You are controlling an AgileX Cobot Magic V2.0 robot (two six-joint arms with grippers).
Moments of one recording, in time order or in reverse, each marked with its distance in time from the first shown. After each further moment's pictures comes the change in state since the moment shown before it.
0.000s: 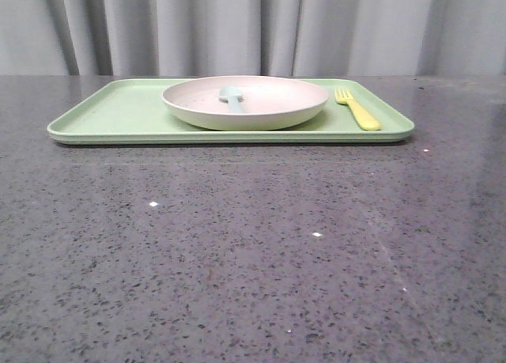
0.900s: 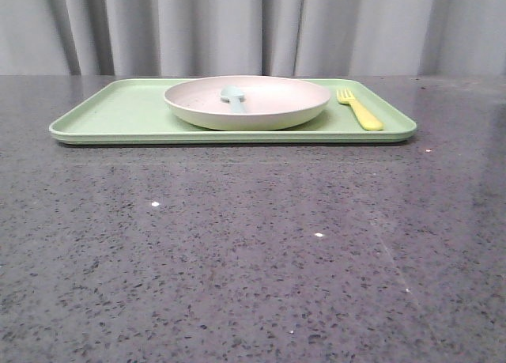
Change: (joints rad) left arm 0.000 0.000 0.000 0.000 0.000 0.000; right arm 0.187 0.234 -0.357 0.096 0.367 0.000
